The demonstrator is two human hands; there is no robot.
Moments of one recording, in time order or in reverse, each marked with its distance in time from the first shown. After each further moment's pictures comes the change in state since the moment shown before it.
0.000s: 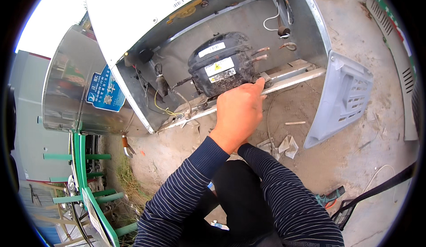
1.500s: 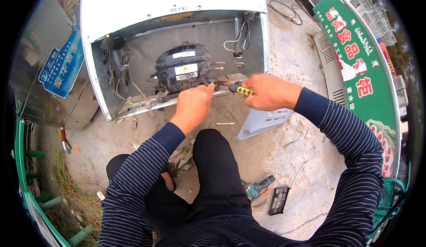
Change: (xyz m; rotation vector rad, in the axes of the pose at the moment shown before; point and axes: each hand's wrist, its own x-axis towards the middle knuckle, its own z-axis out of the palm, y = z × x) left_hand -0.007 -0.013 0.000 -0.015 0.005 0.033; right_hand -0.183 -0.068 -0.535 -0.347 -0.316 0.124
